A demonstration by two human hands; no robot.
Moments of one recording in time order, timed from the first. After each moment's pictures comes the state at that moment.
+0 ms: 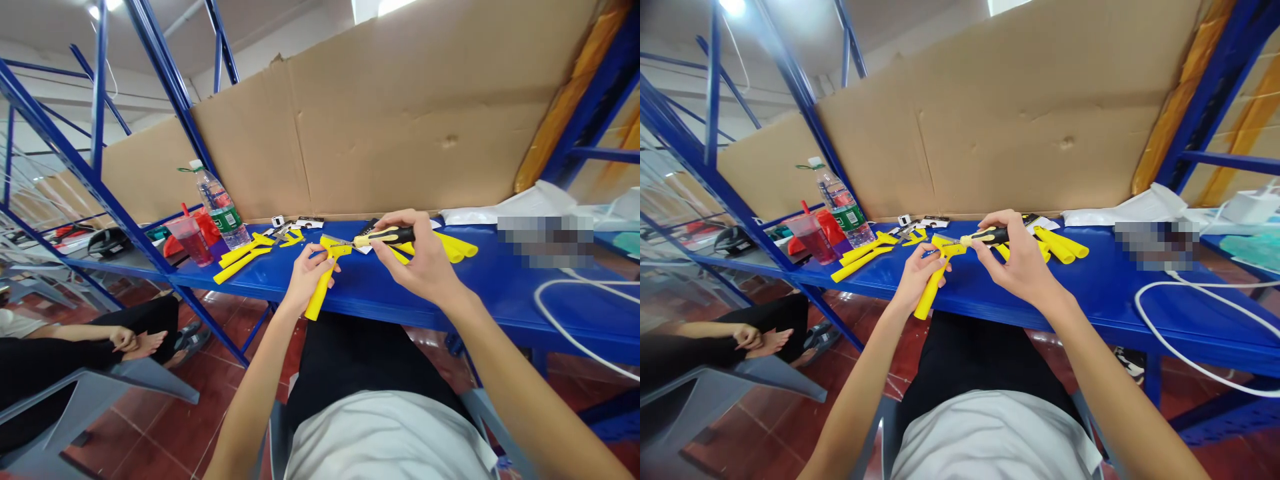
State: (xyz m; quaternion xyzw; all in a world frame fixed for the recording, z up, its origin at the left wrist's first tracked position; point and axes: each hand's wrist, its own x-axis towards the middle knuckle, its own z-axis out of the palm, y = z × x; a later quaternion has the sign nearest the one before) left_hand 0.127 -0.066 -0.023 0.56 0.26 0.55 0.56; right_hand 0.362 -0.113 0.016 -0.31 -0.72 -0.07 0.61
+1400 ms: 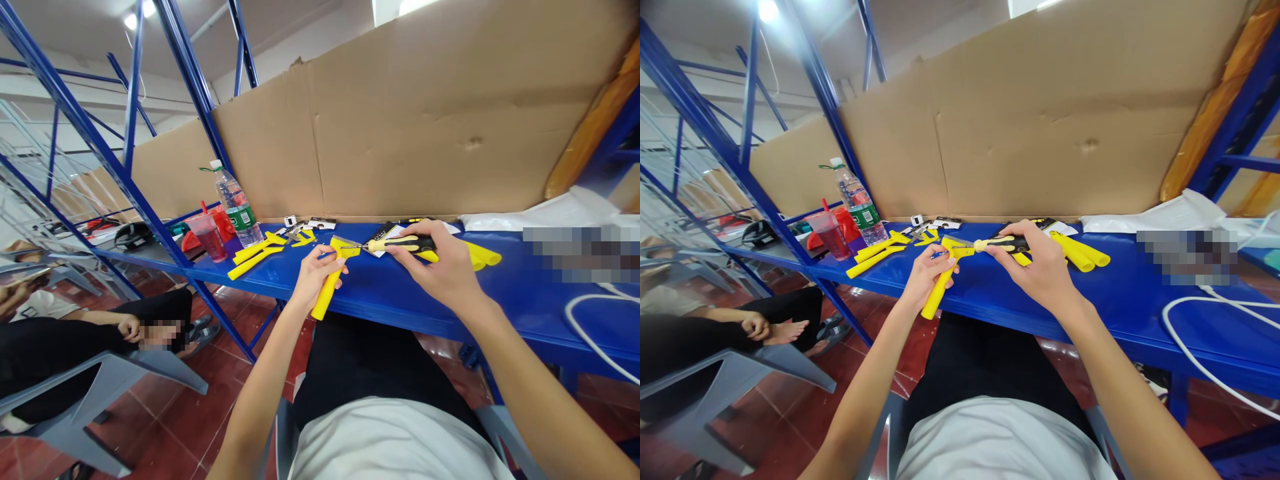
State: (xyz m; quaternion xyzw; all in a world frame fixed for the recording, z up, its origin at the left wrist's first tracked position) left_hand 0.118 -0.063 -0.020 0.52 0.25 0.55 0.59; right_hand 0.366 -0.110 0.012 -0.34 -0.70 -0.10 0.62
